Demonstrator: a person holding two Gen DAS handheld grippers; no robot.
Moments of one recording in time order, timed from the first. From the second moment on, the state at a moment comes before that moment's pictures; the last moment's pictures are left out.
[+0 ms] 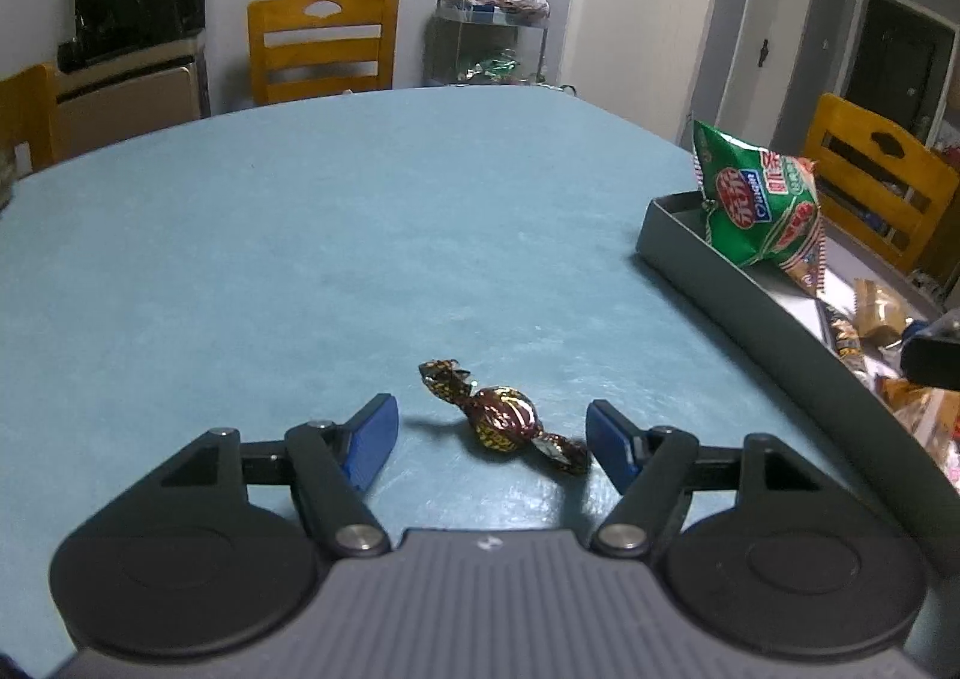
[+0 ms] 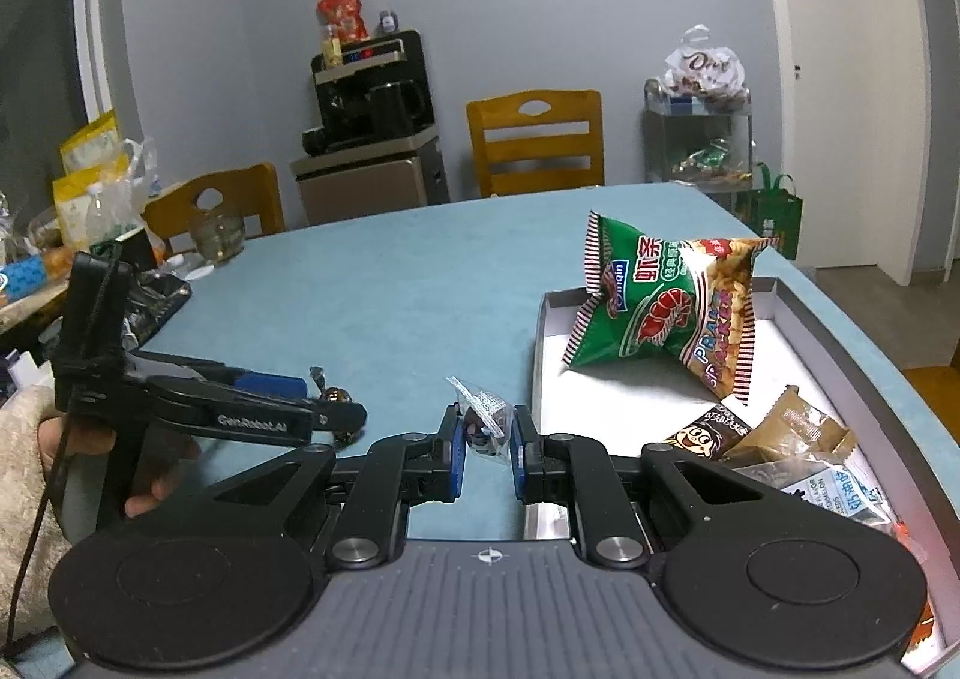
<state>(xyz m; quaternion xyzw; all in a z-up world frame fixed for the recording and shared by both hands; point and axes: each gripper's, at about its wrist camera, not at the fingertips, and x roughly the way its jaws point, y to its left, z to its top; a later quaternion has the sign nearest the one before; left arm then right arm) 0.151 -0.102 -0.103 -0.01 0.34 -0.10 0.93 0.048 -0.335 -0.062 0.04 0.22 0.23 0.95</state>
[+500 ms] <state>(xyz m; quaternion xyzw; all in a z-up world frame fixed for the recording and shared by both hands) 0.160 -0.126 -0.078 0.02 0.31 -0.10 0.95 0.055 -0.359 -0.063 0.05 0.21 0.22 0.95</state>
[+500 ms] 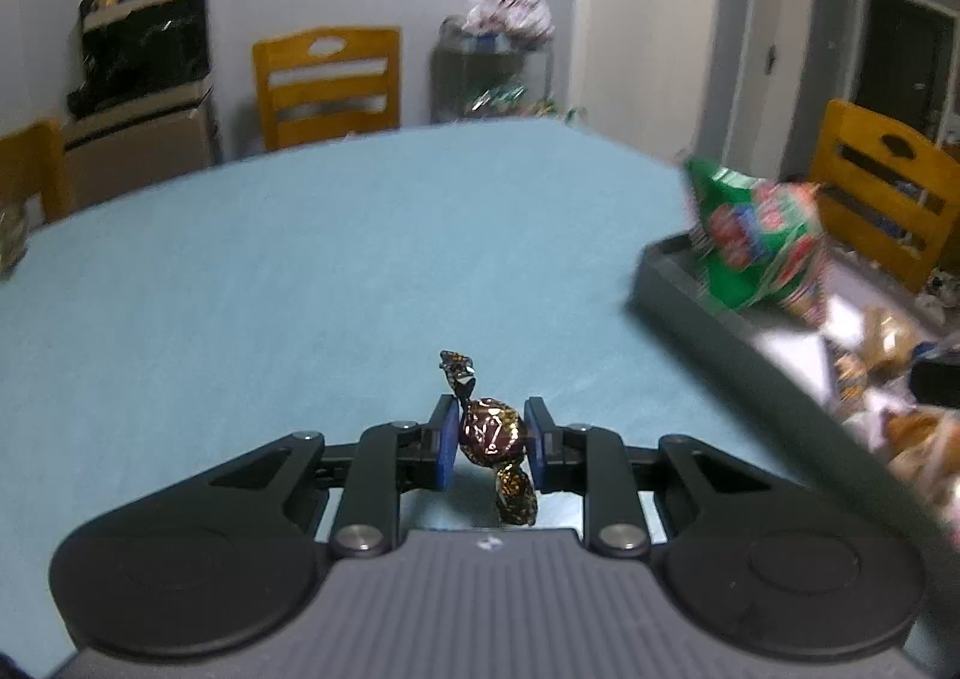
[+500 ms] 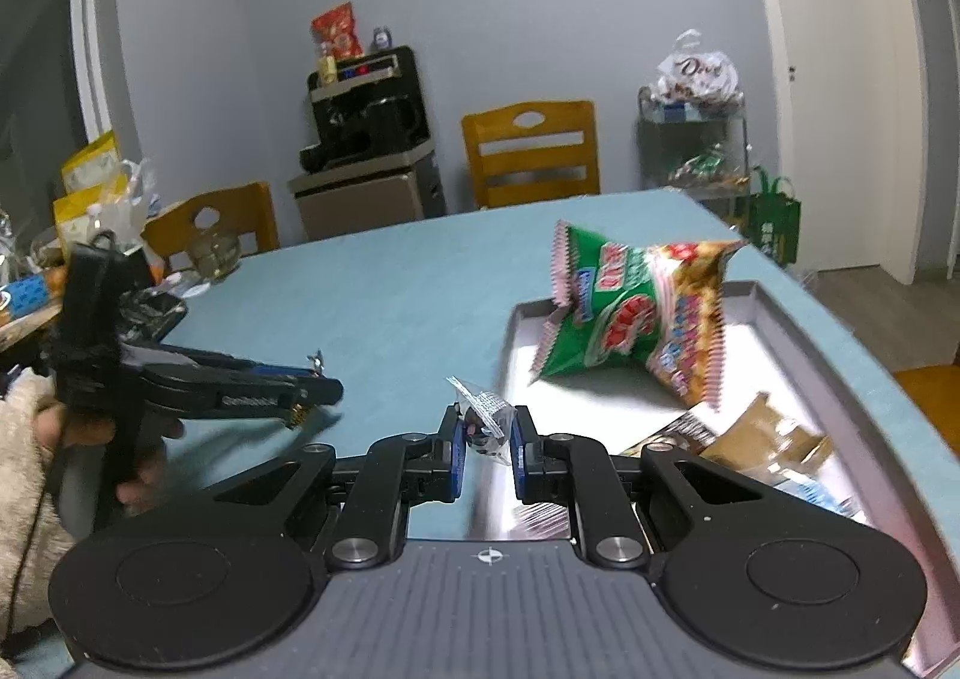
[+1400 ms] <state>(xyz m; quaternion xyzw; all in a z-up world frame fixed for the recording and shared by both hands) 0.210 -0.259 -0.073 0.03 0.33 -0.22 0.92 0.137 -0.392 -0.081 0.09 0.27 0.15 0.95</state>
